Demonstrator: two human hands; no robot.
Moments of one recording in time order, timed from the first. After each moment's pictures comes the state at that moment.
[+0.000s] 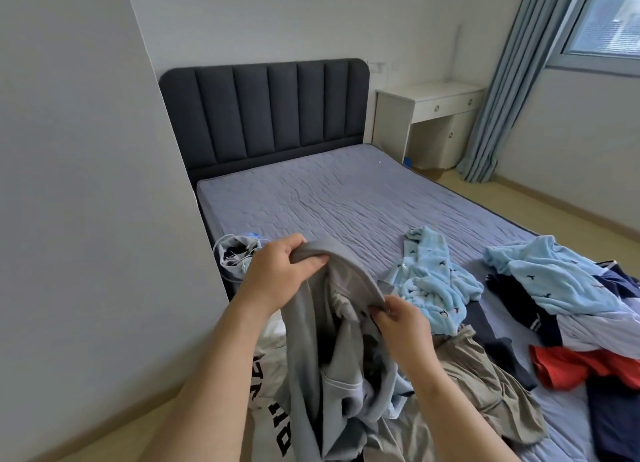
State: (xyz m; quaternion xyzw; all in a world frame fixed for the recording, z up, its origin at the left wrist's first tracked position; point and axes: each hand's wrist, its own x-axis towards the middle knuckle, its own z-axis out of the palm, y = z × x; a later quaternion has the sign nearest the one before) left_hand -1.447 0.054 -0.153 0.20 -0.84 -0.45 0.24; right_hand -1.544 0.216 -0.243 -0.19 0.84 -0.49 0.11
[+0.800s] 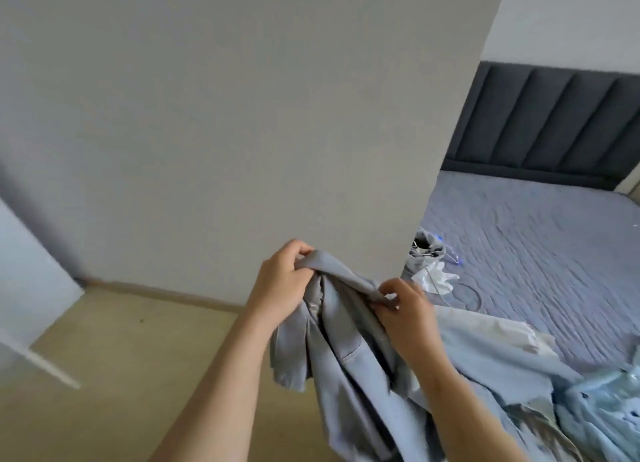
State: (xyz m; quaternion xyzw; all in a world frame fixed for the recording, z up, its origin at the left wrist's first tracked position) left_hand -1.163 -0.045 -0.186 0.51 -0.70 -0.34 0.37; right_hand -1.340 0.024 -0.227 -0.54 0.73 -0.38 0.17
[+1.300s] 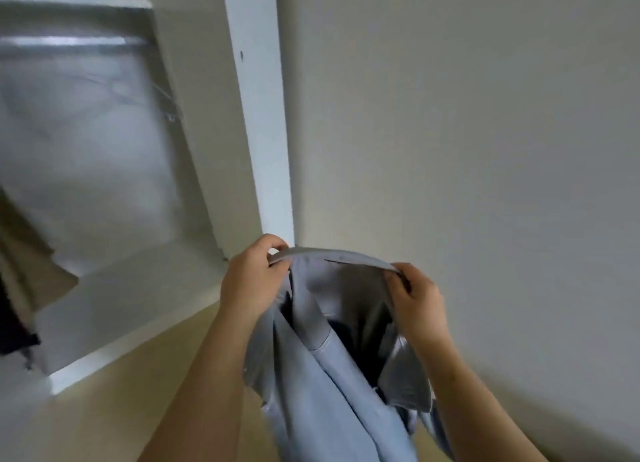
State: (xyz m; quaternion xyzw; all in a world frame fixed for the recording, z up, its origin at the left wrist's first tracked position) left_hand -0.778 0.037 -0.156 0.77 -0.46 -0.07 0.44; right_hand -0.980 -0.038 -0.187 -0.71 0.47 -0.41 0.31
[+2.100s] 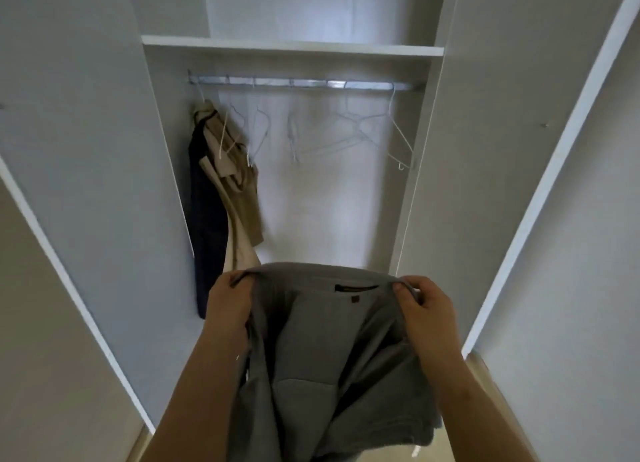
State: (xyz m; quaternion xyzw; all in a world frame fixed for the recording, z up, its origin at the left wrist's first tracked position) left_hand -0.466 0.090 -0.151 0.75 0.09 -0.02 0.66; right_hand -0.577 -0.112 -0.156 -0.77 0.23 -0.29 0.52
